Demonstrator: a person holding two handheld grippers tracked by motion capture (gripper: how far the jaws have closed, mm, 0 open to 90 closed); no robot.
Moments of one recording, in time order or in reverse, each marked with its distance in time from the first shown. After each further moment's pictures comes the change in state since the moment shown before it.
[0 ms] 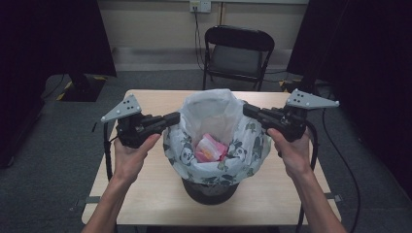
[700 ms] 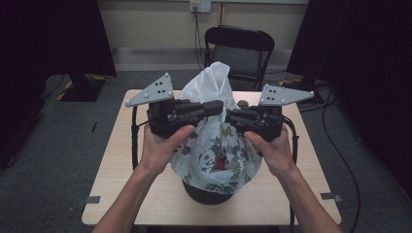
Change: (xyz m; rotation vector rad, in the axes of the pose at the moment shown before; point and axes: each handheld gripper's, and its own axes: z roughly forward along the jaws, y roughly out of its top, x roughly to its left) left arm -0.044 0.048 0.045 -0.091 -0.242 0.055; right arm 0.046 0.025 0.034 0.004 0.261 -0.077
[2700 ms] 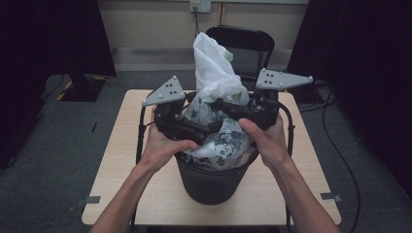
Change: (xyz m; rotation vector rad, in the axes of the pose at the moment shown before) left arm 0.007 -0.010 0.018 0.133 0.117 0.018; right arm 0.001 0.031 0.012 -0.060 0.020 0.046
